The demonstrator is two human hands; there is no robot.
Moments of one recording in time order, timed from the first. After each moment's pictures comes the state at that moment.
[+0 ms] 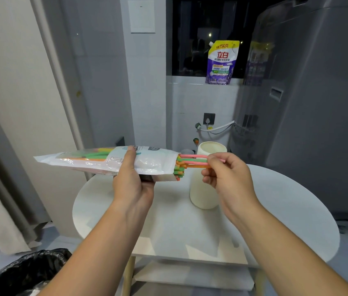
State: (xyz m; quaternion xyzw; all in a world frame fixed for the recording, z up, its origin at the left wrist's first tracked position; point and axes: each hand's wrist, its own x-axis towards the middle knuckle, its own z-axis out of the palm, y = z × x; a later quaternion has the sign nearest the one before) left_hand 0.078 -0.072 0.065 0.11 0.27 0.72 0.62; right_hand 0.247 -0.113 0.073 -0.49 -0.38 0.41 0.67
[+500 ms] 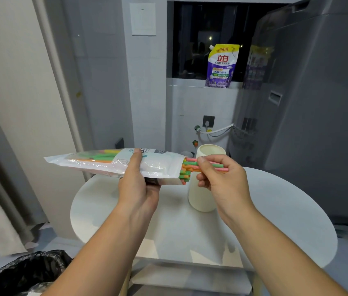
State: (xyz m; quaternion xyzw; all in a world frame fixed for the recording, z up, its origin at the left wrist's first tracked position) left_hand 0.091 -0.077 0.065 0.11 0.27 0.71 0.64; right_hand 0.243 -0.115 0.072 -0.50 -0.41 0.38 0.66
